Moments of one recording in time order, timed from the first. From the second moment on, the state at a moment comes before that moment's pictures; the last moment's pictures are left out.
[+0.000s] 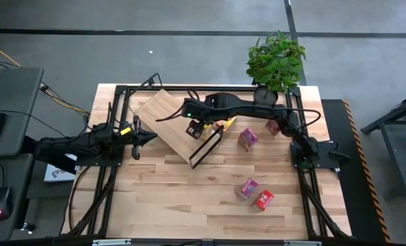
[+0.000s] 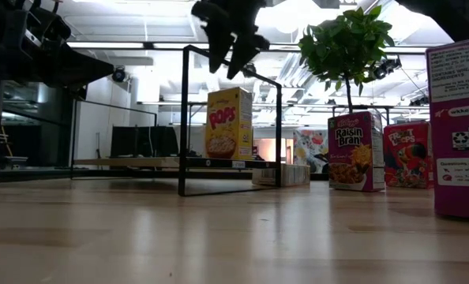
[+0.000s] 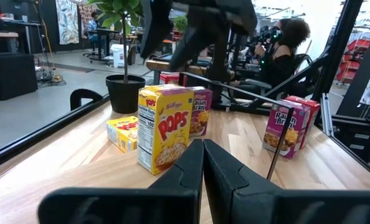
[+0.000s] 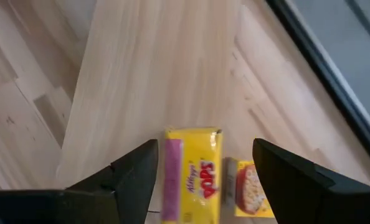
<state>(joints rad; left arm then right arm) 0.10 0.01 0.01 0.01 -0.04 -0.09 -0.09 2.18 2.35 -1.30 0.30 0.38</state>
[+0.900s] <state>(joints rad) 0.10 0.01 0.01 0.01 -0.04 -0.09 0.14 1.43 1.53 -1.45 0.41 0.59</state>
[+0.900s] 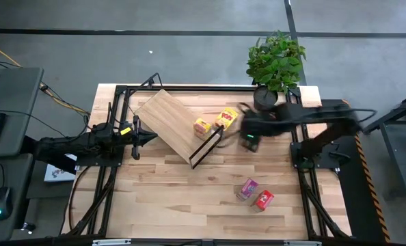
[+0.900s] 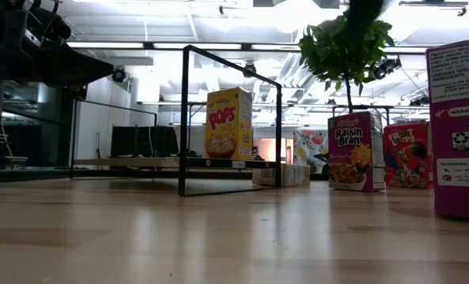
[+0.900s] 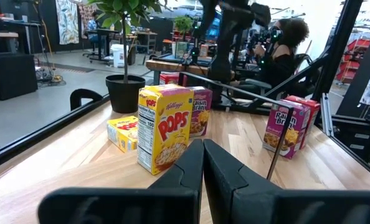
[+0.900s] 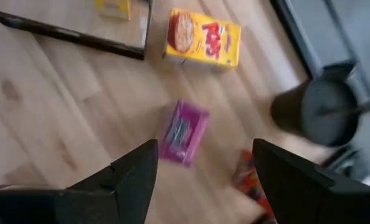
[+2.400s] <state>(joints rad) 0.10 0.01 0.01 0.01 -0.04 -0.09 0.05 1.13 0.73 -0.52 0.46 0.68</state>
